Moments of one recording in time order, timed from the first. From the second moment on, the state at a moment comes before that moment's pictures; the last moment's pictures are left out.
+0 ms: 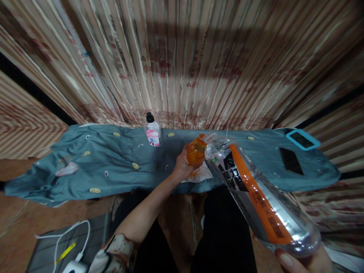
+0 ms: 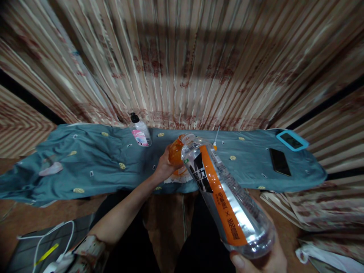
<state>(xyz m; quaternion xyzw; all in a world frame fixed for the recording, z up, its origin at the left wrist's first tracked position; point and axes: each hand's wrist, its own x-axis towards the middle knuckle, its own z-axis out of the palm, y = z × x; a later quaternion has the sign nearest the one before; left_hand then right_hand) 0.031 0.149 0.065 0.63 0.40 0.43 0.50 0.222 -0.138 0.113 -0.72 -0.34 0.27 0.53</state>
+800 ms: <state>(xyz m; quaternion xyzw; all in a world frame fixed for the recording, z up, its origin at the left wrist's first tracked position) 0.030 0.151 0.065 0.64 0.41 0.43 0.50 0.212 -0.133 0.123 -0.70 -0.31 0.33 0.55</state>
